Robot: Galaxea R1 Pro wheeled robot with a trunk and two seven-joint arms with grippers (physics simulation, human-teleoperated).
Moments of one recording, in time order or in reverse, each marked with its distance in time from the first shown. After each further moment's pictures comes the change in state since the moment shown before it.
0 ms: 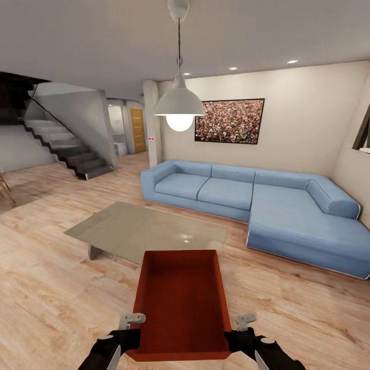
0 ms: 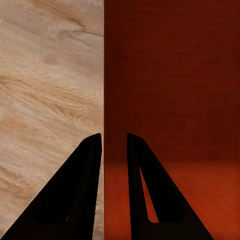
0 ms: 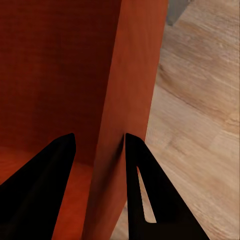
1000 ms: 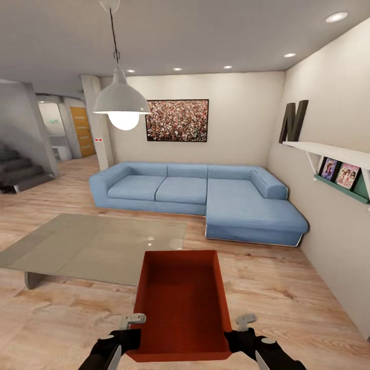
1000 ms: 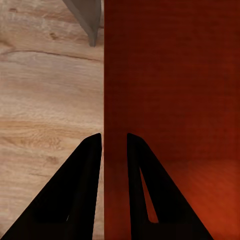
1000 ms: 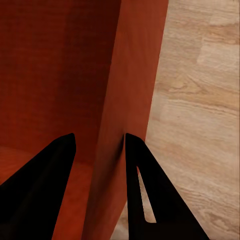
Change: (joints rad) left arm 0.000 -0.003 -0.001 0.000 0.000 0.005 0.004; right arm 0.000 -0.002 -0.008 0.002 0.005 0.000 0.005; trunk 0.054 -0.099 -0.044
